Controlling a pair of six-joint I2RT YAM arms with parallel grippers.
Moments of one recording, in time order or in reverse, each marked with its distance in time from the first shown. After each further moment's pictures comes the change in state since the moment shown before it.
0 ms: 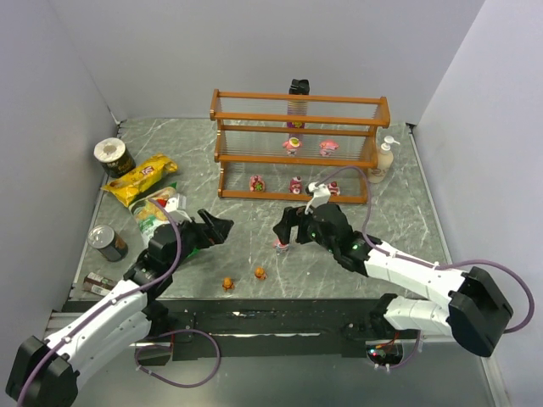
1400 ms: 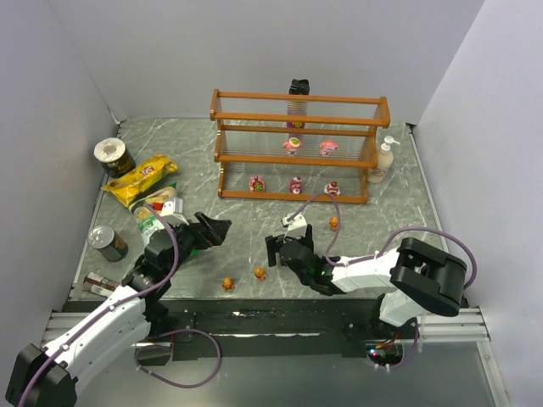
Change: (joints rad) left arm 0.000 -0.071 -0.052 0.054 -0.020 0.031; right arm 0.318 0.342 -0.136 0.391 0.521 -0.058
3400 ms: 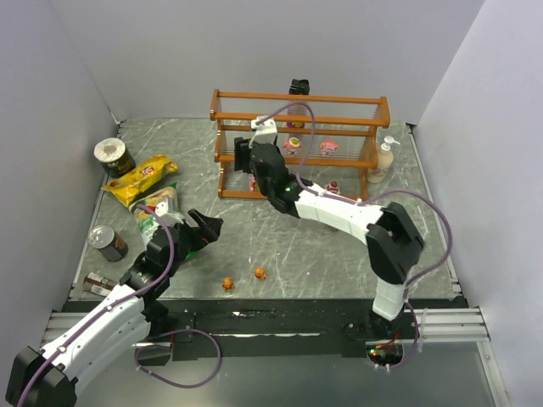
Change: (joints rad) left arm 0.000 -0.011 0.044 -0.181 -0.155 -0.112; right arm -0.259 0.319 0.924 -0.179 -0.114 -0.240
